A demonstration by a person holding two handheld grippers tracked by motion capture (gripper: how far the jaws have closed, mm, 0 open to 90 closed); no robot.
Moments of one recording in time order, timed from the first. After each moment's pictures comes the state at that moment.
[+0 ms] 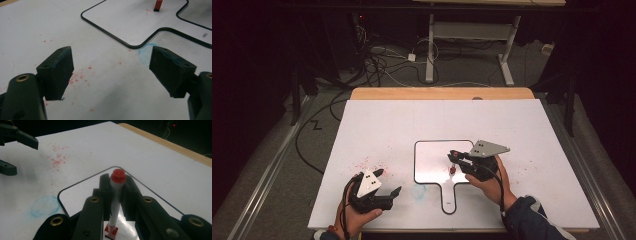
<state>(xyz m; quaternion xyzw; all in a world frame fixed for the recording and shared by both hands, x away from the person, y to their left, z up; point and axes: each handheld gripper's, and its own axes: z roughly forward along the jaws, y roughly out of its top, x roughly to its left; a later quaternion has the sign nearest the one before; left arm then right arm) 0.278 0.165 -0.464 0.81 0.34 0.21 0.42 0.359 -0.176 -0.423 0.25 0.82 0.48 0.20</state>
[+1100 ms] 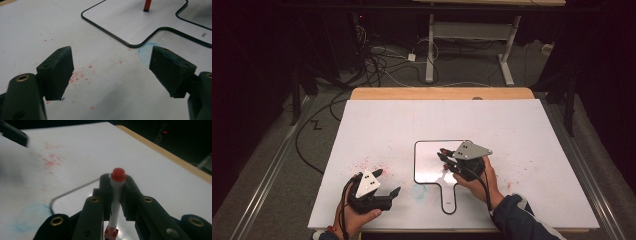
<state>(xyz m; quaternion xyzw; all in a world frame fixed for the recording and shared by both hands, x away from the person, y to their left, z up) 0.277 0.167 -0.464 0.81 0.34 0.21 0.42 0.358 -0.144 -0.424 0.23 0.83 0.45 0.25</state>
